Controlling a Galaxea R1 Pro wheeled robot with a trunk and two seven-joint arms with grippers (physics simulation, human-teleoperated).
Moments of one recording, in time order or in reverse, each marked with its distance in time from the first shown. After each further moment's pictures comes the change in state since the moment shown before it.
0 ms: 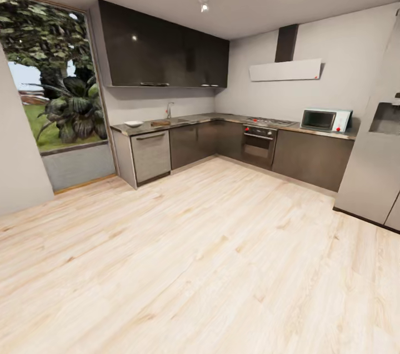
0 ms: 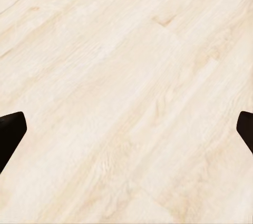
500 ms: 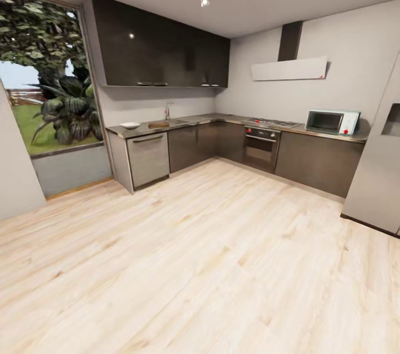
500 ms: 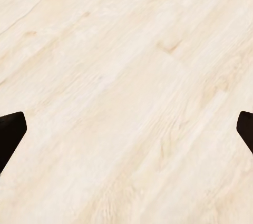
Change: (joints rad) left arm 0.000 0.000 0.000 0.000 0.000 0.000 0.000; right arm 0.000 0.000 0.000 0.000 0.000 0.001 0.000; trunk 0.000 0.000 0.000
